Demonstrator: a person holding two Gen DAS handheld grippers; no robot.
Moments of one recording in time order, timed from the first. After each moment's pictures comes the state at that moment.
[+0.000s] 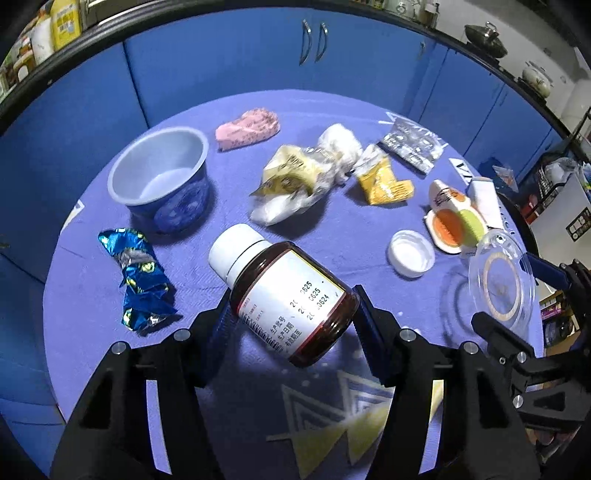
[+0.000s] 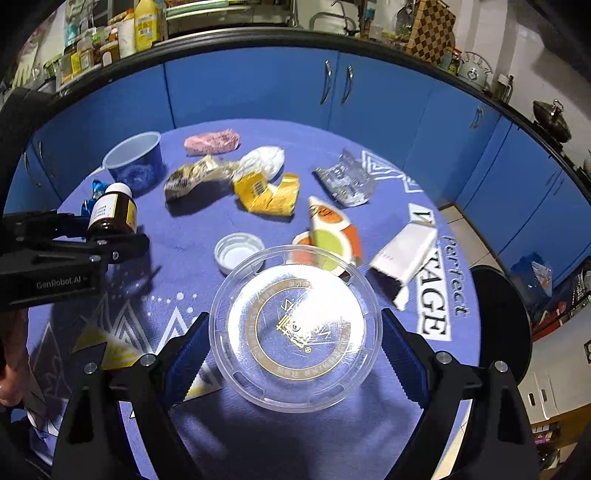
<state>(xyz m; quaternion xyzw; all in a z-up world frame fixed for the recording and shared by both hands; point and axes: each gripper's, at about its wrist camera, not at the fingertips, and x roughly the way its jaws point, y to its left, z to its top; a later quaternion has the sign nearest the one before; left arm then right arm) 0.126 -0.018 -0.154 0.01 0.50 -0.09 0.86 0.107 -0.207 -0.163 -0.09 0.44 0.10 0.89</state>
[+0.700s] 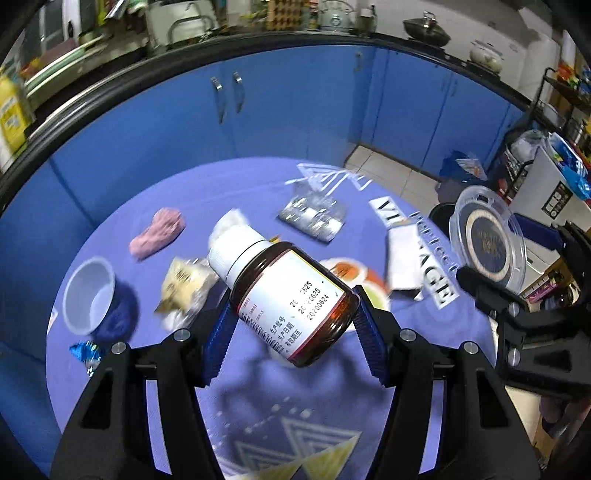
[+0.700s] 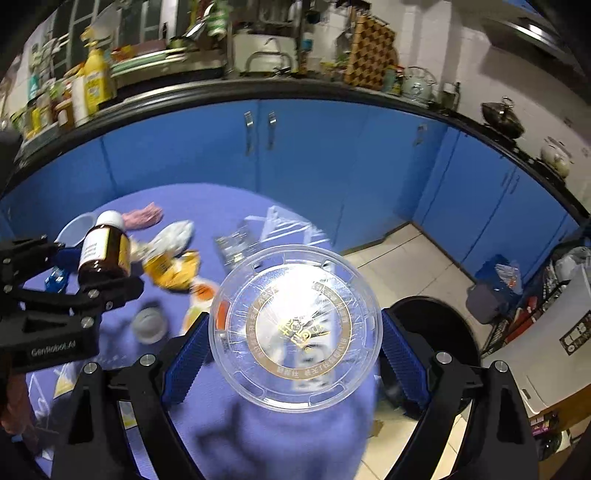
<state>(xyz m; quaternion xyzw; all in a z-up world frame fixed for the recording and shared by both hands) 0.160 -0.129 -0.103 0.08 0.44 -0.16 0.88 0.132 -0.294 -0.107 -0.06 0.37 0.02 0.93</state>
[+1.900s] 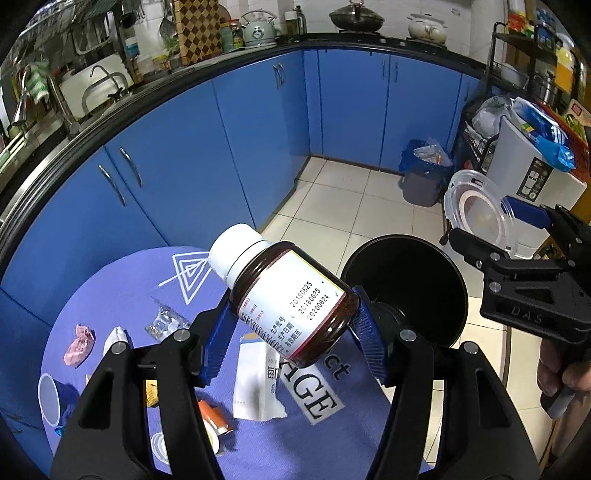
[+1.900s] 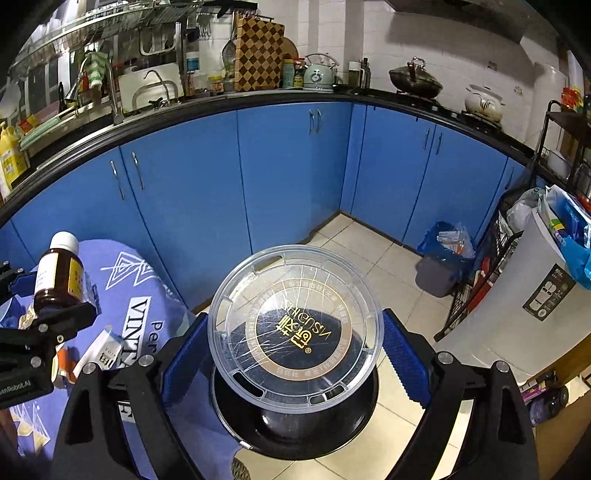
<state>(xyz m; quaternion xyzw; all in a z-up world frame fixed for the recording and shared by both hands) 0.194 -0.319 -0.082 0.16 0.41 -0.22 0.87 0.156 -0.495 -0.100 0.02 0.35 -0.09 0.93</state>
